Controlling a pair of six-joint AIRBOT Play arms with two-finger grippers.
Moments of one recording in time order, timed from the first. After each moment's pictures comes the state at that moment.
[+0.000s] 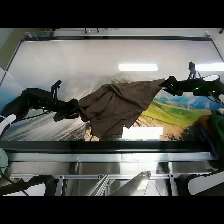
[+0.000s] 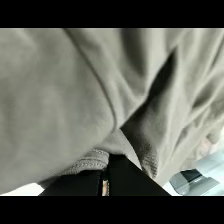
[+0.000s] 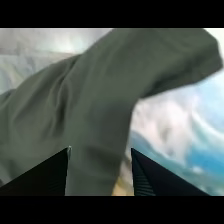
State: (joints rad) left arm -0.01 -1.43 0.92 -2.33 1.02 1.85; right arm -0.23 -1.78 1.30 -0.57 0.91 1.10
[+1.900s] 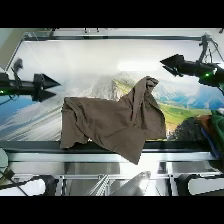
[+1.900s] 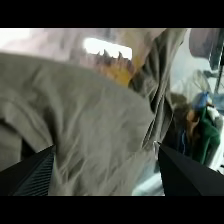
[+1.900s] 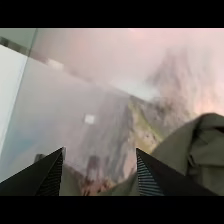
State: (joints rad) left arm 0.35 -1.47 1.17 -2.54 1.38 1.91; right arm -0.27 -1.65 1.35 -0.23 1.08 0.84
